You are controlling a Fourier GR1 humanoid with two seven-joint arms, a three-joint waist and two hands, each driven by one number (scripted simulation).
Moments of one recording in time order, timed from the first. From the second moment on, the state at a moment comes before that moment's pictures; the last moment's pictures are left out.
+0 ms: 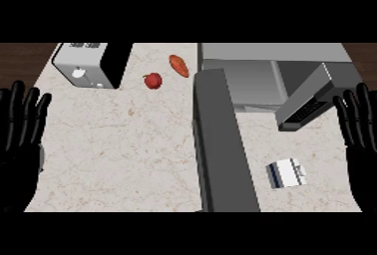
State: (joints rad) left arm 0.02 0.09 0.05 -2.10 0.05 -0.03 0.00; right arm 0.03 -0.09 -0.01 -2.10 -0.01 0.01 0.02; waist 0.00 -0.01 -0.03
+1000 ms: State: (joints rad) left arm 0.26 0.01 -0.01 -2.13 0.04 -0.01 -0.04; right arm 0.29 0.00 0.47 -2.12 0.16 -0.41 -0.12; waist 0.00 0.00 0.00
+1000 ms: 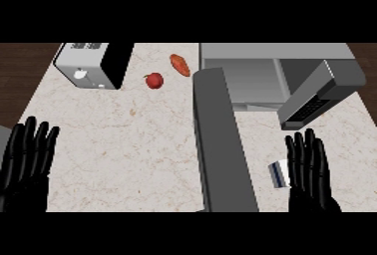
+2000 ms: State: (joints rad) left arm 0.53 0.01 -0.09 -2.21 0.03 -0.05 -0.19; right arm 0.31 0.00 0.33 -1.91 0.17 -0.62 -0.30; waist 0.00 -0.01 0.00
